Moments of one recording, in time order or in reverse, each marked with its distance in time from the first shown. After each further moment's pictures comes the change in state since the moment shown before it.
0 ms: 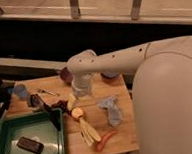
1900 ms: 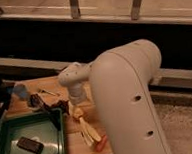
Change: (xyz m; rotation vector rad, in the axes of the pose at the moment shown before) arm -0.018 -0.020 0.095 0.150 0.135 0.032
